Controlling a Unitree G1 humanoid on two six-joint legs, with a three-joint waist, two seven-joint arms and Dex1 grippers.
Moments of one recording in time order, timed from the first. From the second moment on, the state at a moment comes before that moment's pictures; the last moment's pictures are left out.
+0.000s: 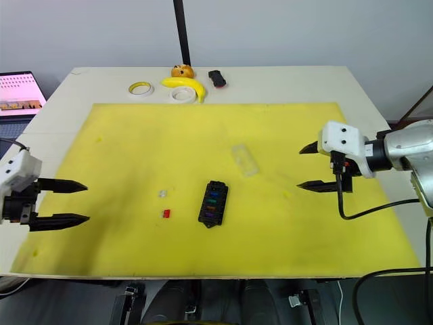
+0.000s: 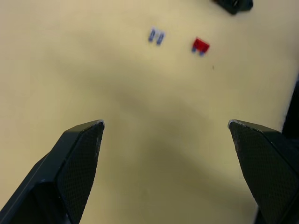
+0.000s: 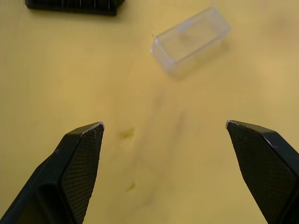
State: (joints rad) left arm 0.02 1.17 0.43 -0.19 -0.55 0.59 -1.42; right arm -0.55 -1.16 0.00 -0.08 0.31 0.40 1.36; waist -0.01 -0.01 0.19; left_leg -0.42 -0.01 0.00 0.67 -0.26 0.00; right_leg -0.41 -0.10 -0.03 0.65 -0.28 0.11
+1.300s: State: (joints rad) left arm -0.29 0.70 0.33 -0.12 -1.19 1.59 -0.71; right arm -0.73 -0.90 0.21 -0.50 0.43 0.64 1.22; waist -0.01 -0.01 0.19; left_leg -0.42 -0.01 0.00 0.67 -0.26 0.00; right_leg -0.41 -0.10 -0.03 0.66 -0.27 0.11
